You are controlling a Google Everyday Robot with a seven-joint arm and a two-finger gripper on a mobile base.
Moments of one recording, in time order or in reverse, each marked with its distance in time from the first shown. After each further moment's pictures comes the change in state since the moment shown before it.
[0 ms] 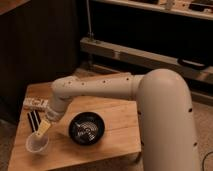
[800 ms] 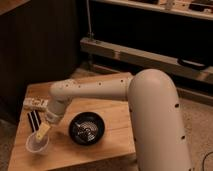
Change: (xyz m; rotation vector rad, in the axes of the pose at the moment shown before) arm -0.001 -0.011 0.024 -0.011 0.024 0.001
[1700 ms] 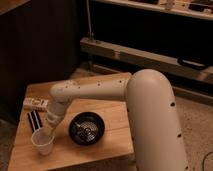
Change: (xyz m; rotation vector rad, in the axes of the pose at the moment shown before) arm 0.008 -0.006 0.008 -0.002 0.026 0.017
